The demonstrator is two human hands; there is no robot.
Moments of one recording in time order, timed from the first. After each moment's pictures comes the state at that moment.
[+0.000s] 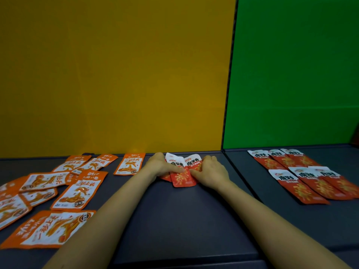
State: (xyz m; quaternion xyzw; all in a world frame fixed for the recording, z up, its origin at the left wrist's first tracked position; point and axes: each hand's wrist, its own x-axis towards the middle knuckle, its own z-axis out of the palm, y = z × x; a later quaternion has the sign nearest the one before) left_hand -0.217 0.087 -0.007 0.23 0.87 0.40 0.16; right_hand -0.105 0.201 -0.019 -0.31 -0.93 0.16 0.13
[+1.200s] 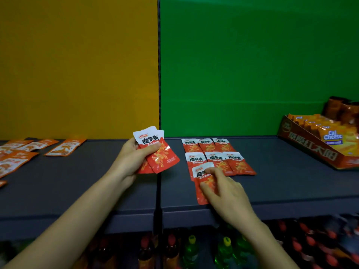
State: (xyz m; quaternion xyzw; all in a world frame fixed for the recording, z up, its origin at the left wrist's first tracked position) left_hand 0.000 0.163 0.018 0.21 0.61 0.75 0.17; right_hand 0.161 0.301 -0.036 -0.23 -0.92 0.19 0.25
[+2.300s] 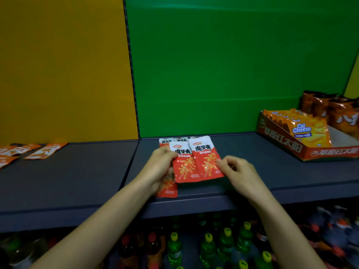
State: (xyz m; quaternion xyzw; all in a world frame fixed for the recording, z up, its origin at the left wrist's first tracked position) left_hand 0.103 0.261 0.010 0.23 0.69 0.64 0.24; right_hand 0.231 0.403 -0.016 -0.22 -0.86 0.34 0.31
